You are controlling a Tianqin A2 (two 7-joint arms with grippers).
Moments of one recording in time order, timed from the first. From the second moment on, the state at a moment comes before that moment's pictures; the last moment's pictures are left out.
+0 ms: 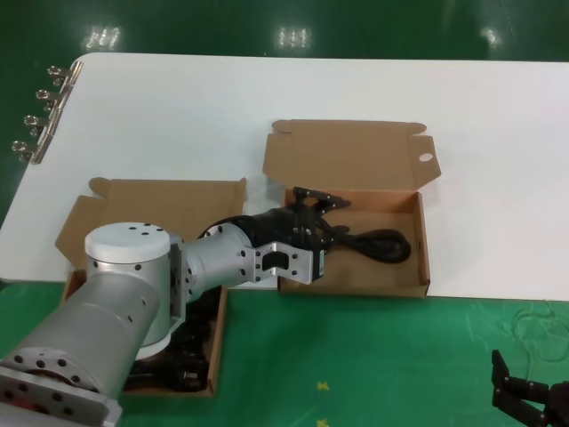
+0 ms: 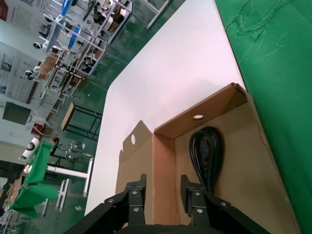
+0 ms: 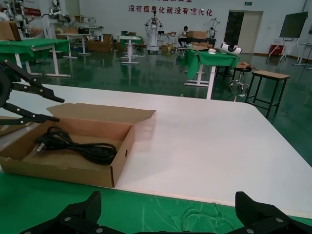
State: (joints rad) left arm -1.35 0.00 1.89 -0.08 -1.80 0.66 1.51; right arm 0.00 0.30 -1.60 1.60 1.80 0.00 0.00
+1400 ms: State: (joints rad) left arm -1.02 -0.08 1.79 -0.44 -1.85 0.55 1.16; right arm 0.00 0.30 -1.60 1.60 1.80 0.00 0.00
